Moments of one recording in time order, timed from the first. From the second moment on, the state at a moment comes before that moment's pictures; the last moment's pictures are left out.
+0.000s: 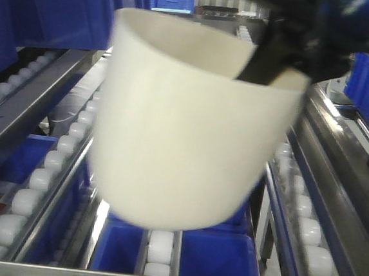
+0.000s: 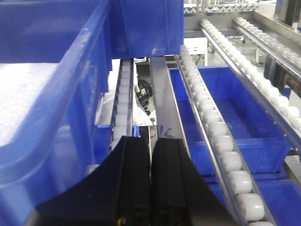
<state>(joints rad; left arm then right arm) -0.14 -0.01 0.01 0.00 0.13 0.02 0.62 1.37 -0.99 0.19 0.55 0.24</state>
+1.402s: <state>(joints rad) -0.14 -0.01 0.01 0.00 0.13 0.02 0.73 1.69 -1.11 0.21 0.33 0.31</state>
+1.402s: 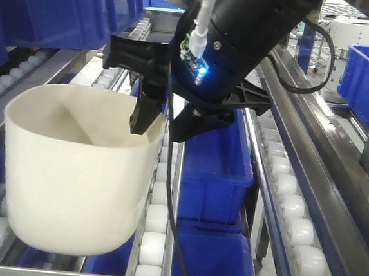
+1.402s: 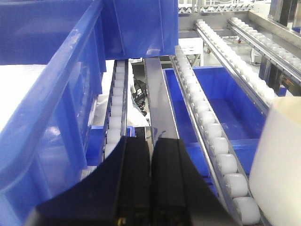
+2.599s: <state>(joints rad) -0.14 -0.01 0.01 0.00 0.13 0.02 0.43 0.77 -0.53 0.21 0.33 -0.07</state>
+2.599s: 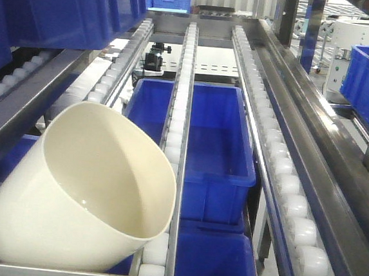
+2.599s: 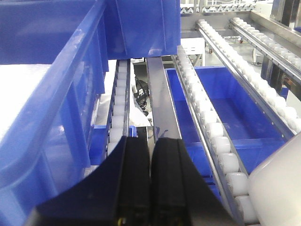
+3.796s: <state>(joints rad) -0.14 -0.01 0.01 0.00 0.13 0.02 0.03 0.28 -0.21 0.11 0.24 -0.07</state>
